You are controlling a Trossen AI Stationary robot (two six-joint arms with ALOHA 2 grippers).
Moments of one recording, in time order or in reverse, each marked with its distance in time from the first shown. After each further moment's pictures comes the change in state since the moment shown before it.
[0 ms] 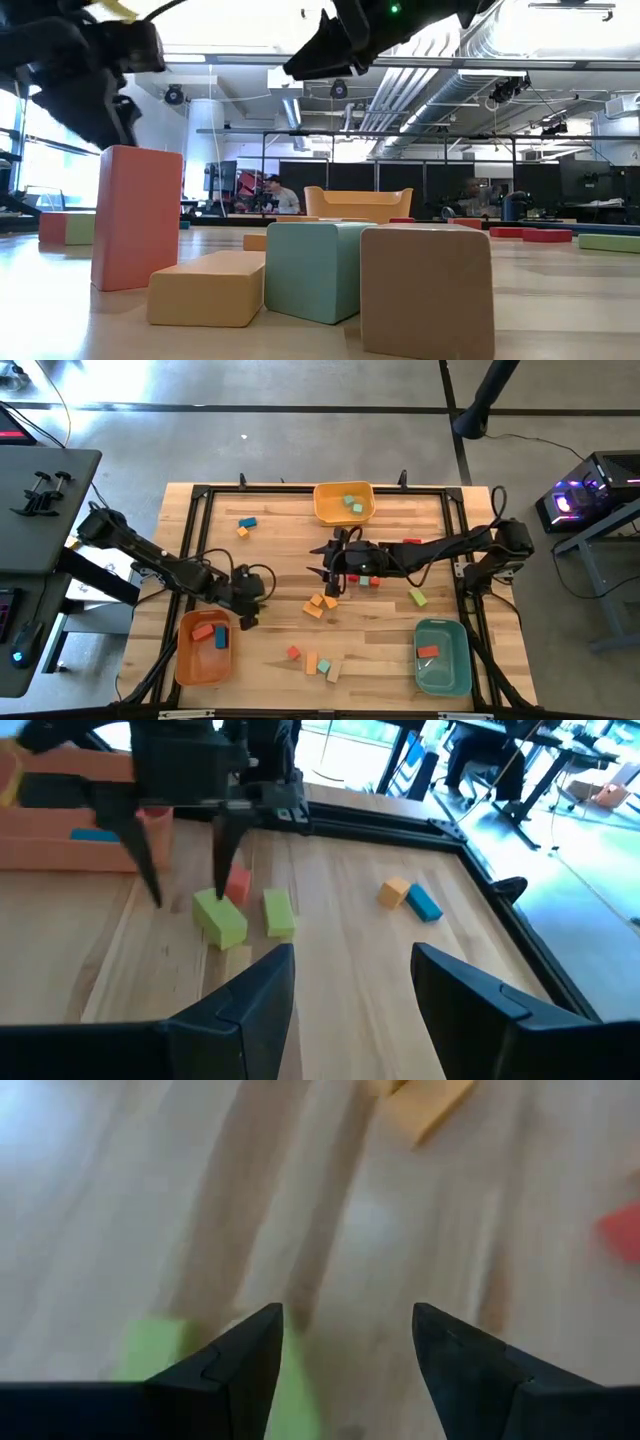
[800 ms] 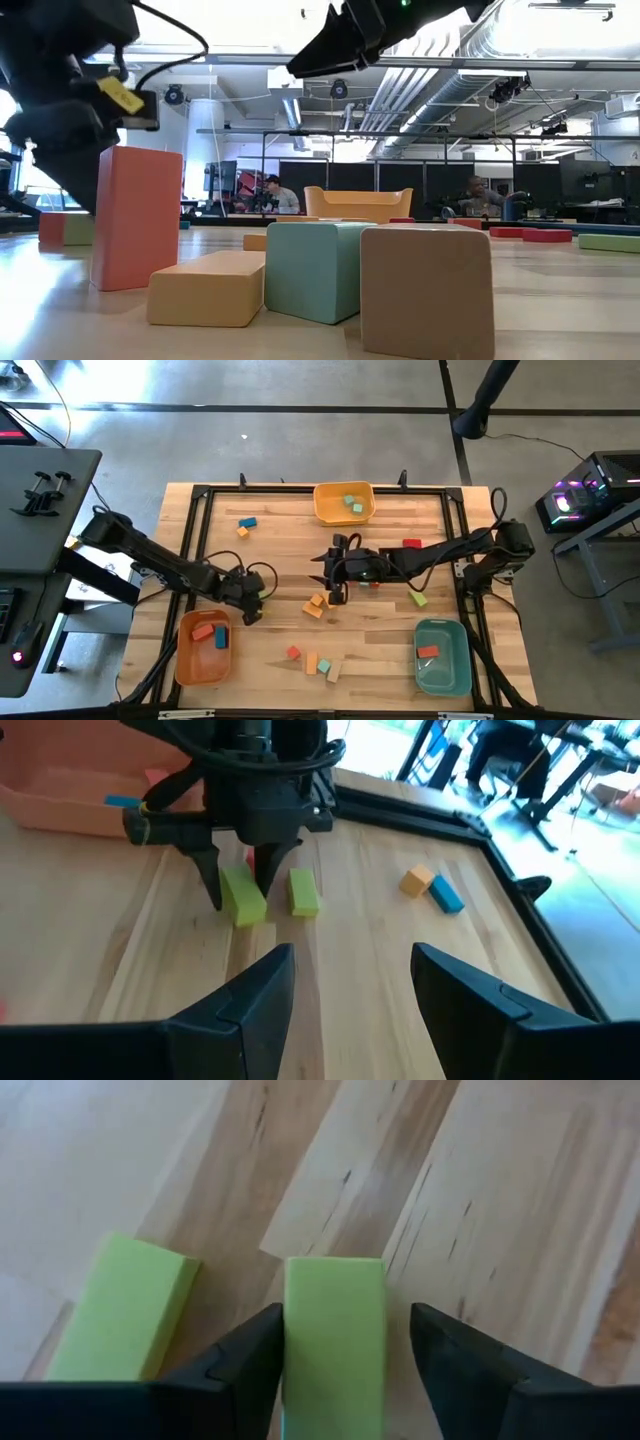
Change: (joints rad) left arm 0.067 0.110 -0.149 0.183 0.056 -0.116; right arm 0.039 0.000 0.000 -0.057 -0.001 -0.023
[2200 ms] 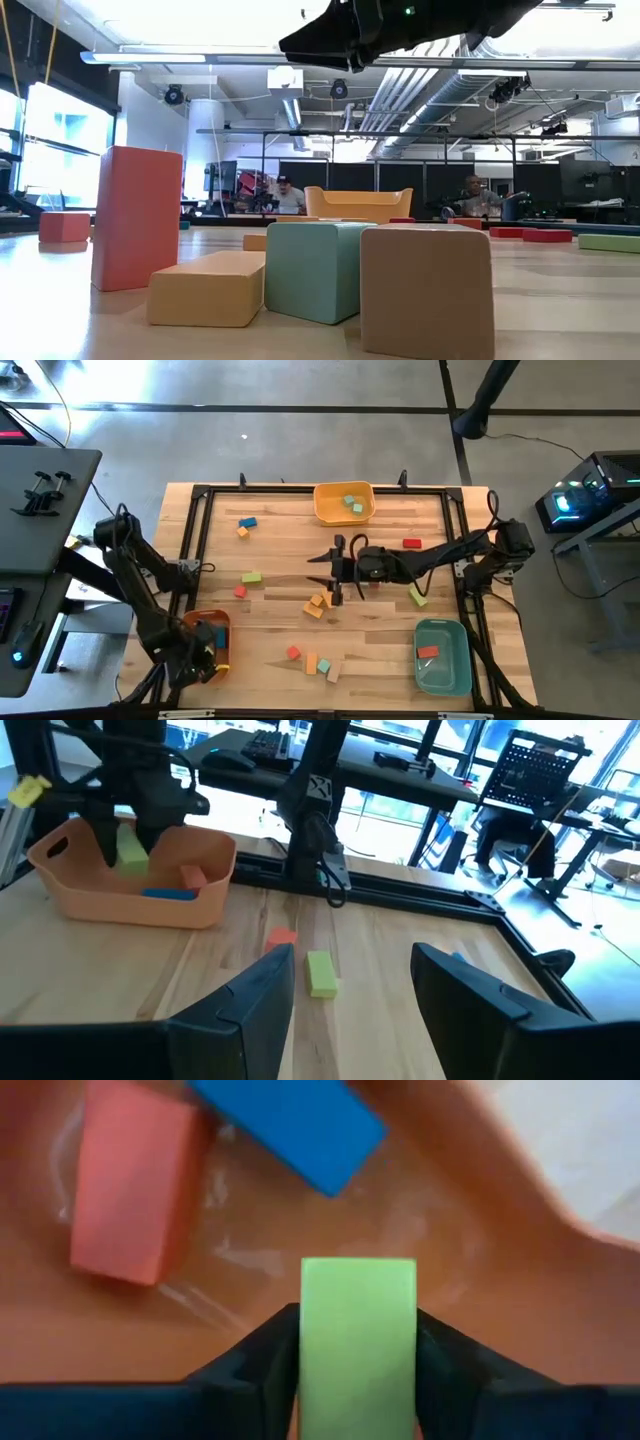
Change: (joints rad) left arm -0.767 0.098 0.330 -0.441 0.268 -1.221; right arm -0.020 0.000 -0.153 0.411 -0.113 -0.024
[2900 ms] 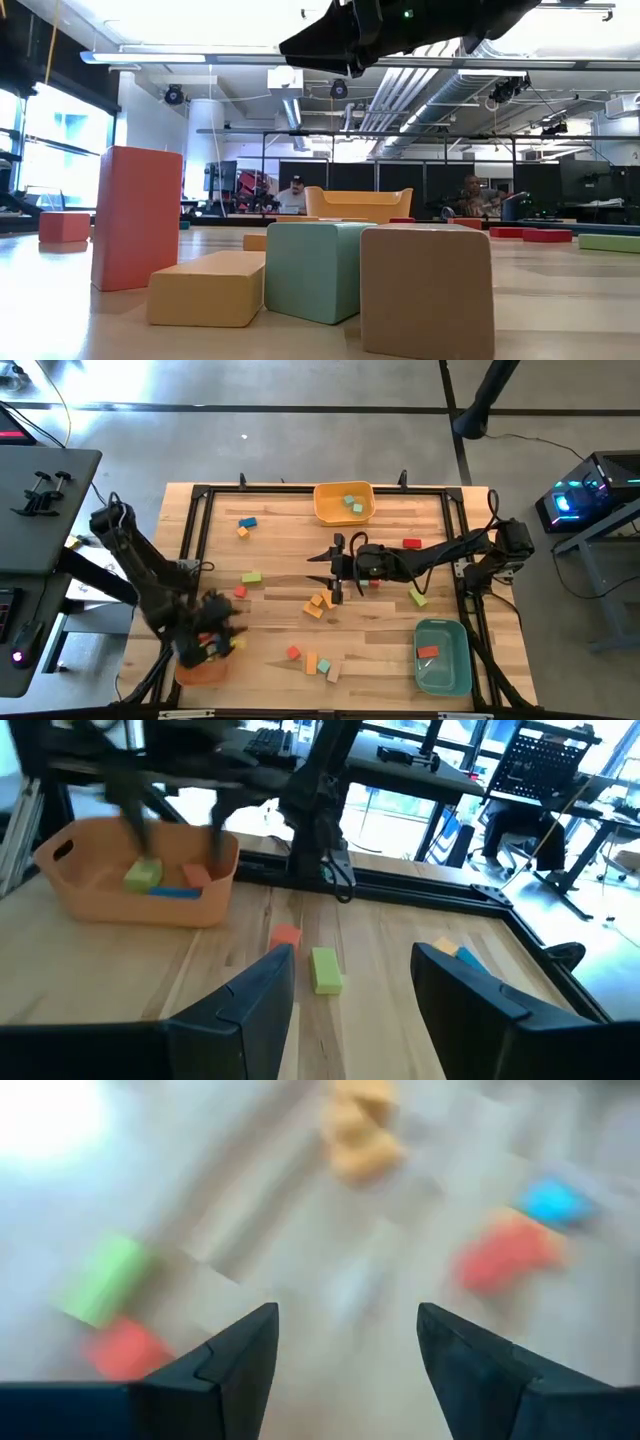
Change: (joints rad) left arm 0.221 -0.167 -0.003 -0.049 -0.706 0.612; right arm -0.004 -0.002 0.000 -0.015 -0.022 0.021
